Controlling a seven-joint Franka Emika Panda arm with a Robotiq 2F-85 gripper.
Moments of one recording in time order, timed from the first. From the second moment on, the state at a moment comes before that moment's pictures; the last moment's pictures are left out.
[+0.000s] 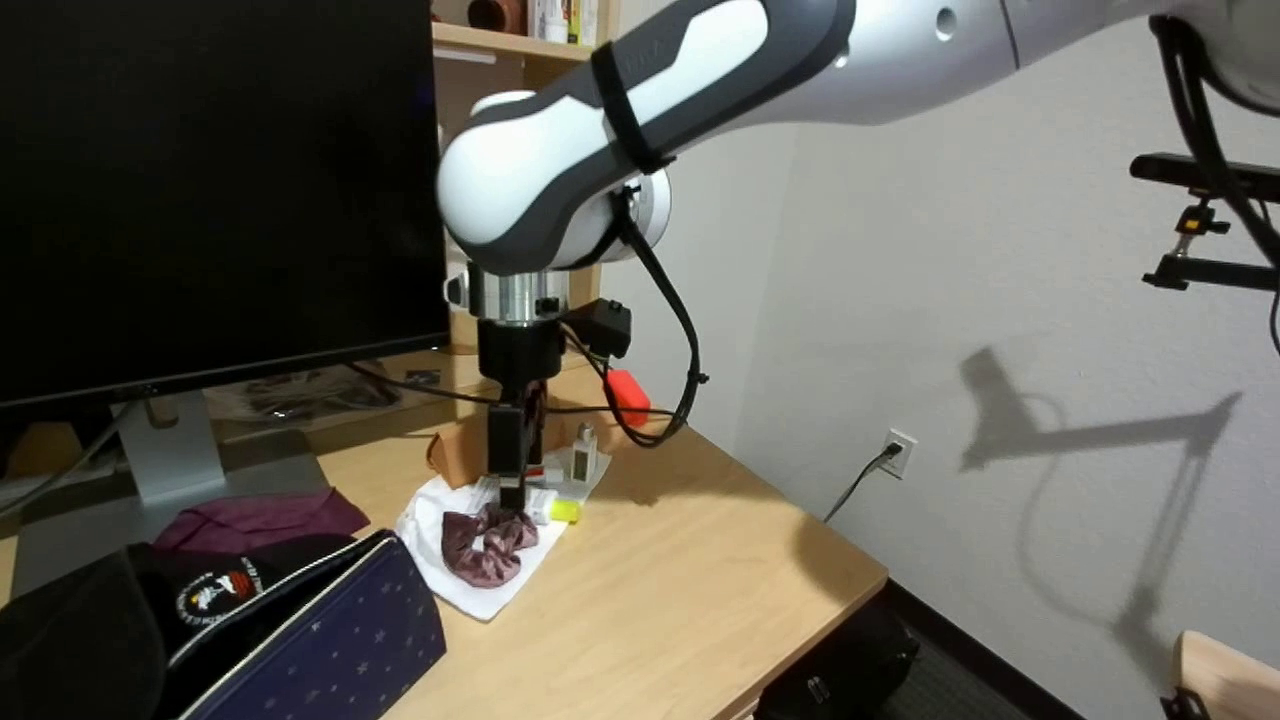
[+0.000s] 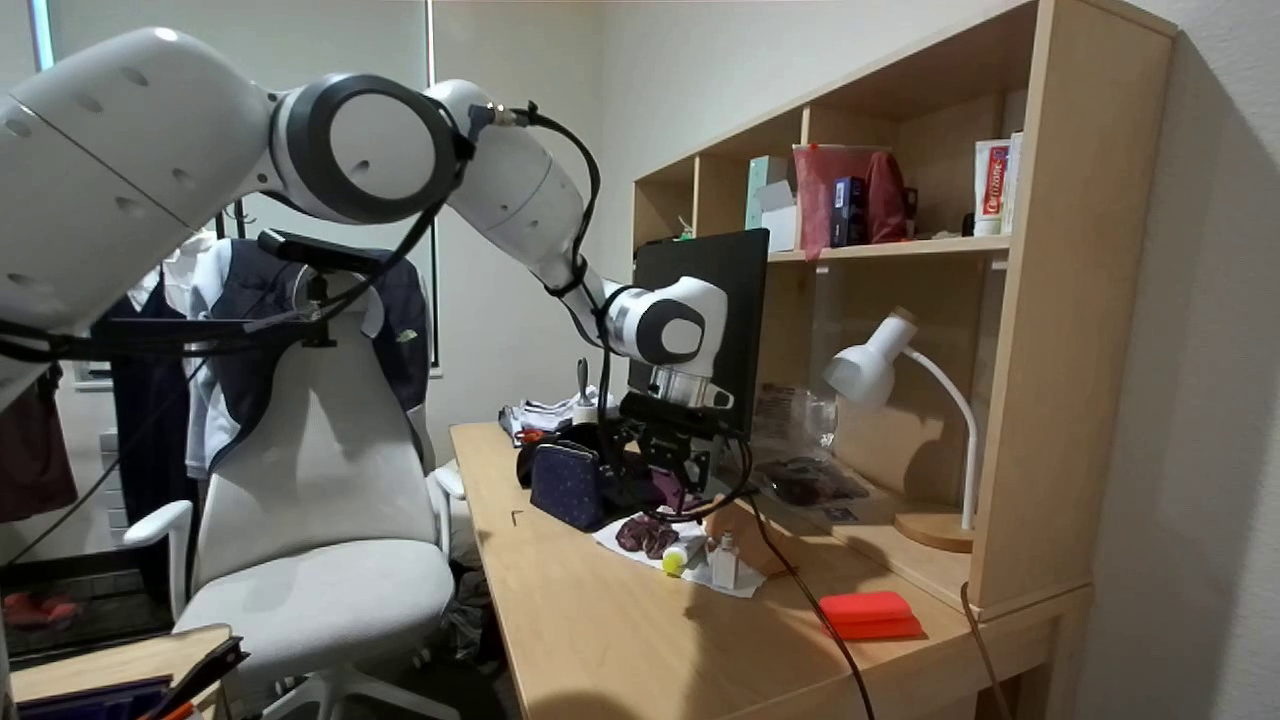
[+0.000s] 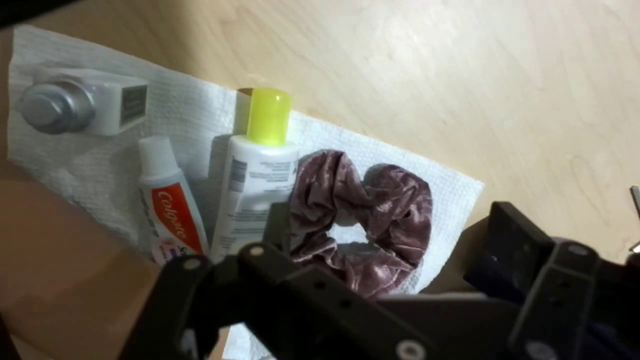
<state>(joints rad) 0.05 0.73 0.14 -1.44 0.03 2.02 -0.58</state>
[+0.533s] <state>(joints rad) 0.05 0.77 0.12 -1.44 0.03 2.19 -0.56</state>
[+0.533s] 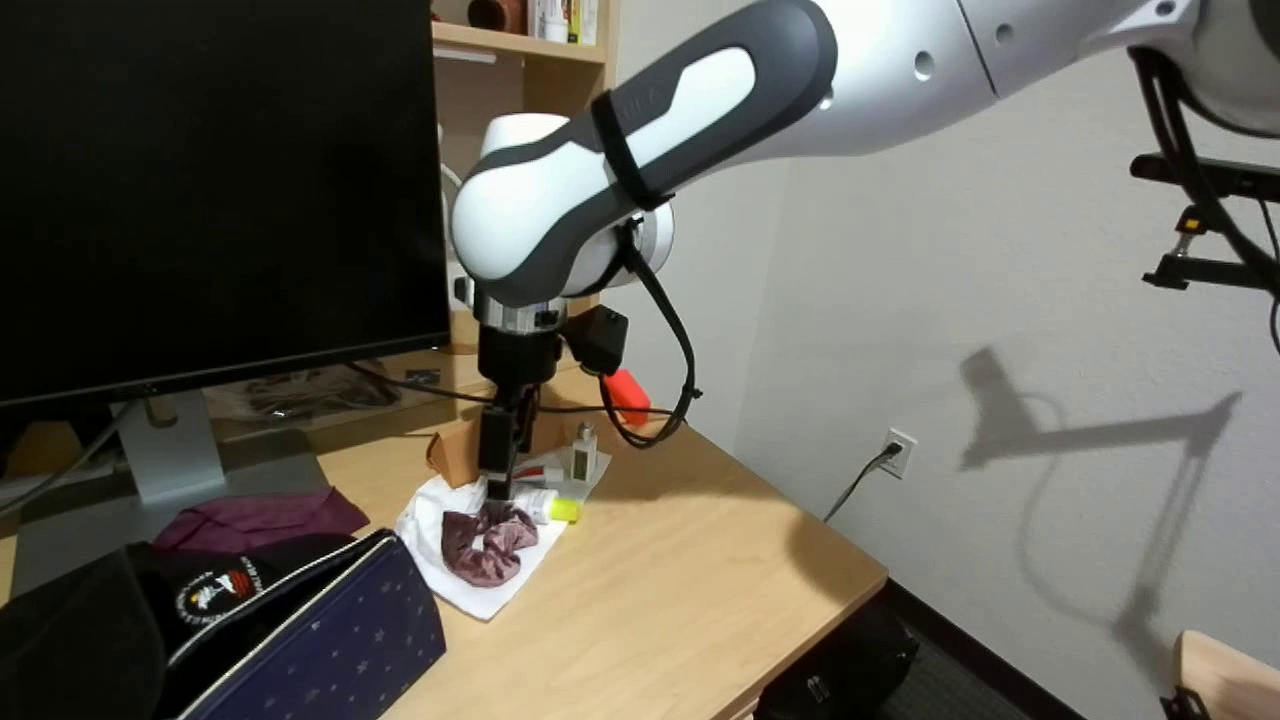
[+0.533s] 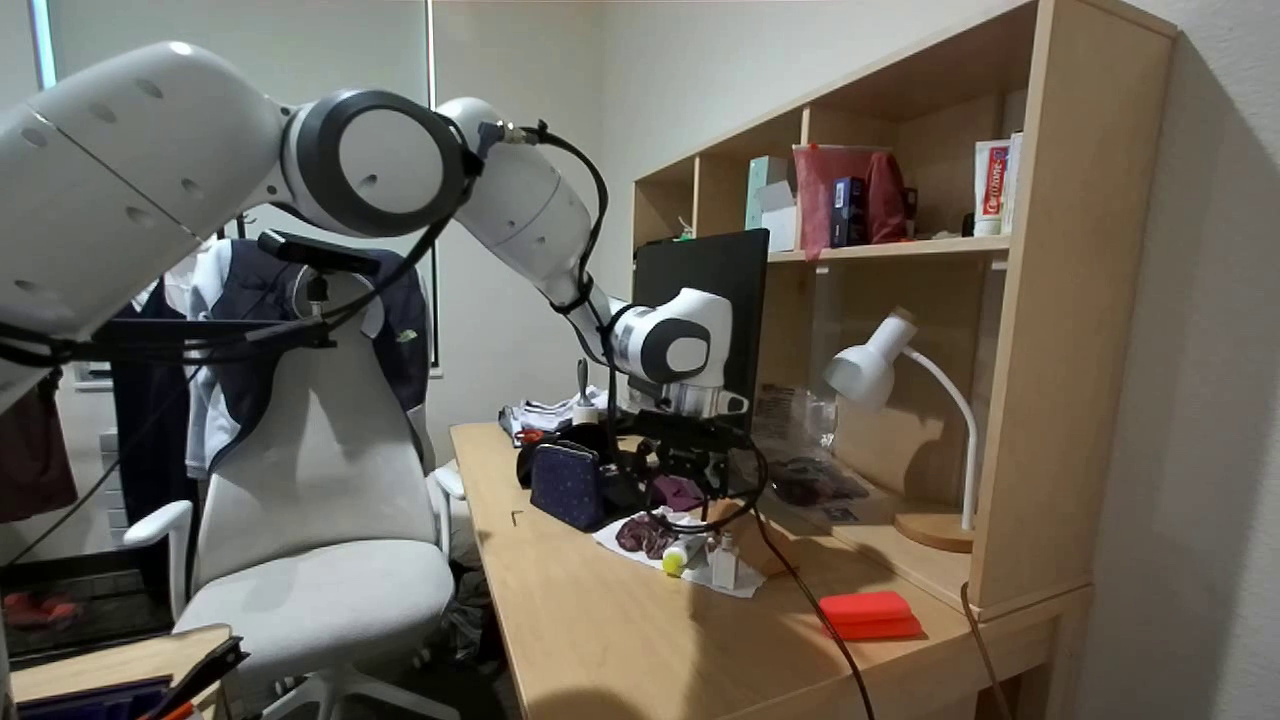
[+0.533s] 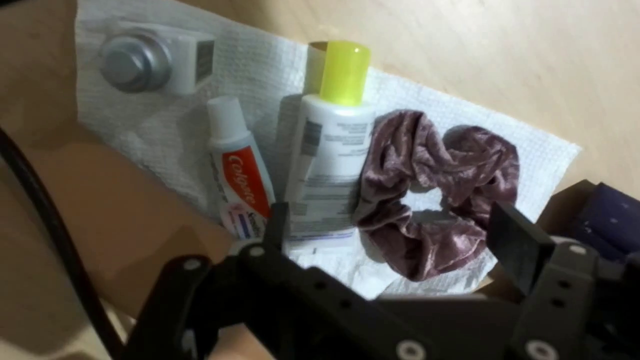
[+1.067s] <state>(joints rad) 0.04 0.78 0.09 -1.43 0.01 2.30 -0.52</state>
